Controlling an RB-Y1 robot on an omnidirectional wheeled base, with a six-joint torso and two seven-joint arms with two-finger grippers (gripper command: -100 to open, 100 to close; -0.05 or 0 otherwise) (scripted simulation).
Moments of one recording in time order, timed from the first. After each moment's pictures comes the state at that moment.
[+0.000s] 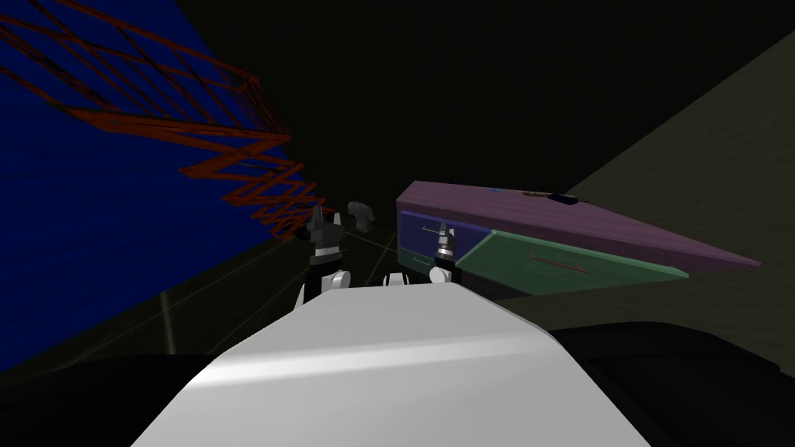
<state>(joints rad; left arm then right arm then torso) 0.48 -0.01 -0.06 -2.35 -0.01 -0.35 0.16 0.36 -0.17 0.24 -1.91 -0.87 -0.74 -1.51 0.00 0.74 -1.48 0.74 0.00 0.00</state>
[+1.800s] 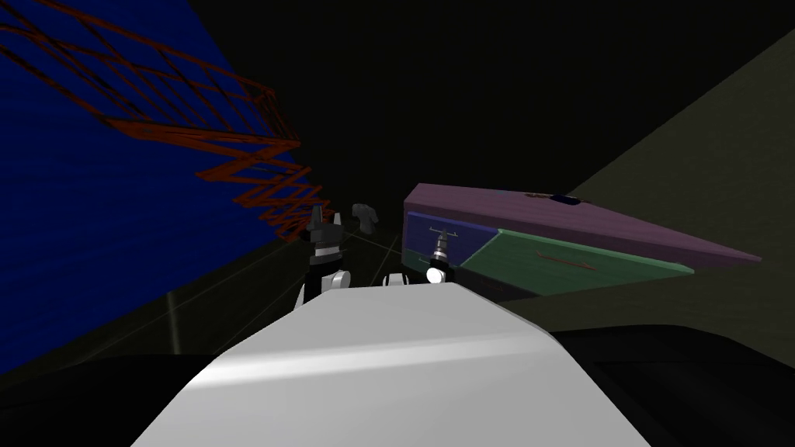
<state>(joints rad) 0.48 -0.01 -0.06 -2.35 -0.01 -0.35 0.16 0.30 -0.20 0.33 -1.76 -1.13 -0.82 -1.95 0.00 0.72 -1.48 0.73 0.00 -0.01</state>
